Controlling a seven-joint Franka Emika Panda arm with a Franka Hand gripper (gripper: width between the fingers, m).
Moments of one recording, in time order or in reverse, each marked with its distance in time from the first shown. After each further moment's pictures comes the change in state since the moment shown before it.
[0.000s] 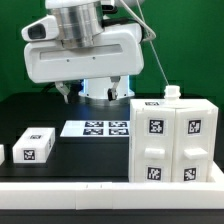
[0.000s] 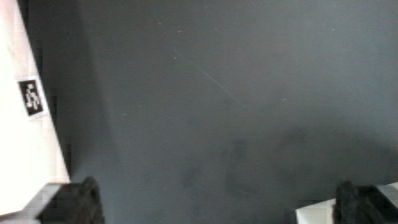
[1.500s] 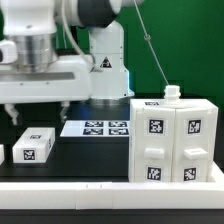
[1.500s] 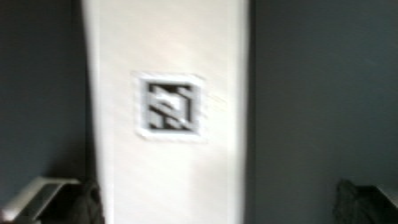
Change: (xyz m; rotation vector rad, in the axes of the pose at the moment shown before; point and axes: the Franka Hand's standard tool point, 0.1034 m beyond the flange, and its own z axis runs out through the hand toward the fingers) arm -0.001 0.121 0.043 -0.136 0.048 -0.249
